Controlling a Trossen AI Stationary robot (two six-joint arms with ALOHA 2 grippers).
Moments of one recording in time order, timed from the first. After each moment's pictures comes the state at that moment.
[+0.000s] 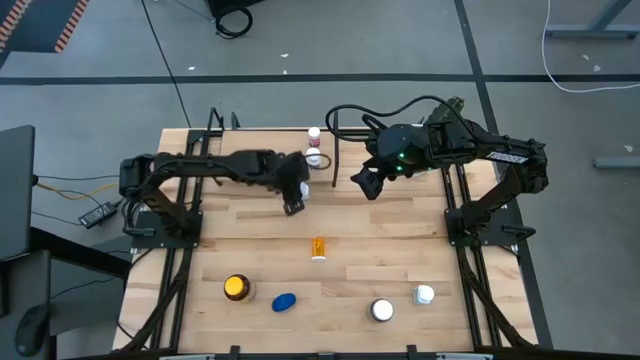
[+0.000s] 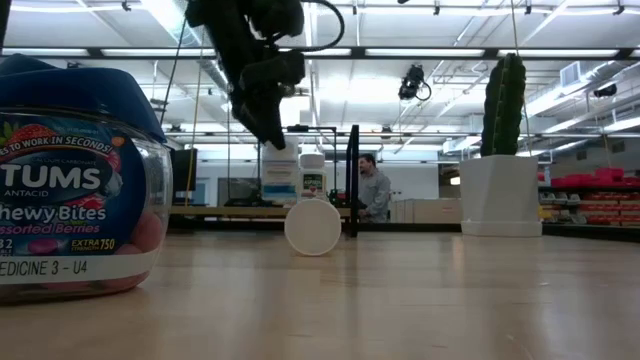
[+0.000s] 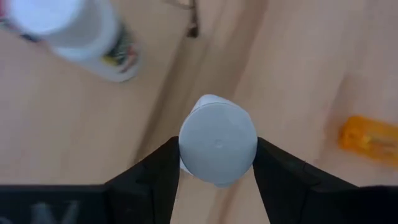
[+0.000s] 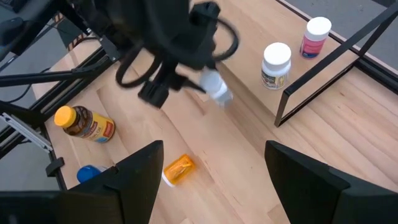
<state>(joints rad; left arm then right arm) 0.21 1.62 1.27 -0.73 -0.14 -0.10 0.02 1.50 1.87 -1.19 0.21 0.68</state>
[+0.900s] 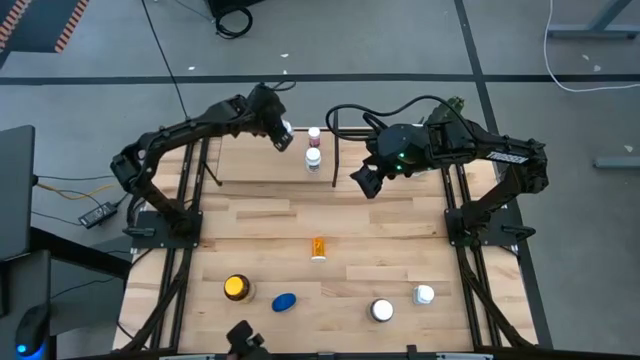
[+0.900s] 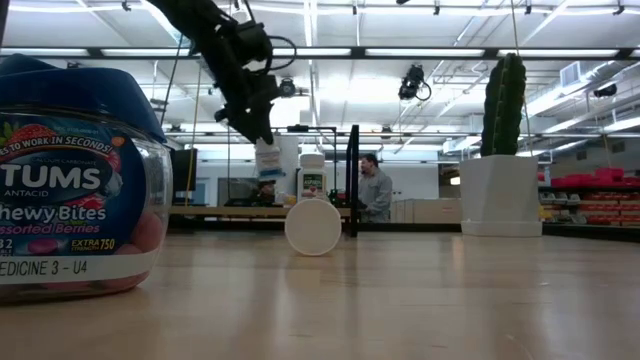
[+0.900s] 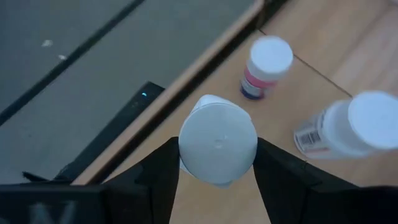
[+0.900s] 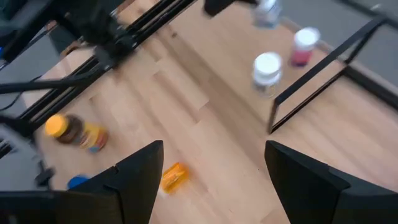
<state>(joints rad) 0.68 1.61 1.32 -0.60 -0.08 0.00 0.02 1.50 1.87 -1.19 0.26 0.68</state>
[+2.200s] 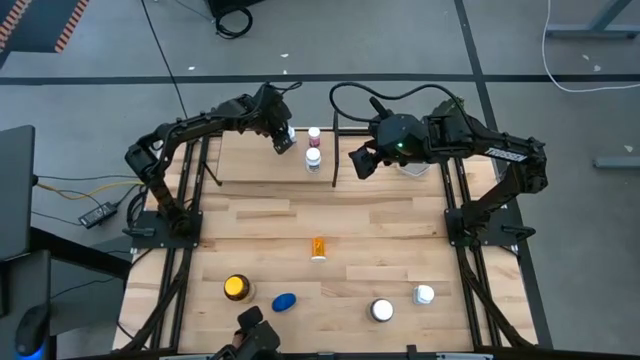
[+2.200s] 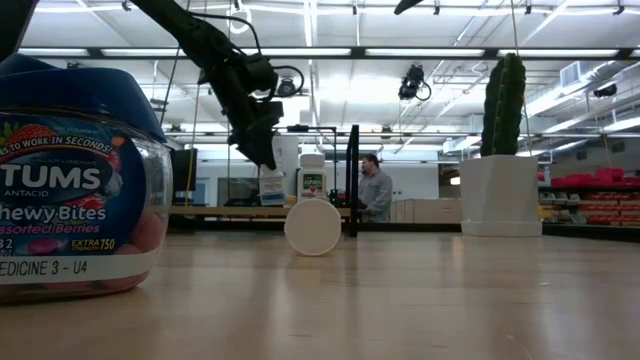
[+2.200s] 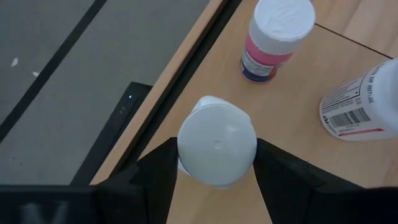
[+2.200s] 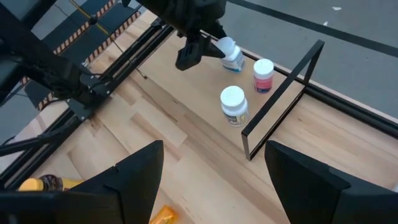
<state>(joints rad) 0.75 1.74 1.32 -0.54 0.03 0.23 -0.03 1.50 1.87 -1.14 0.39 0.76</state>
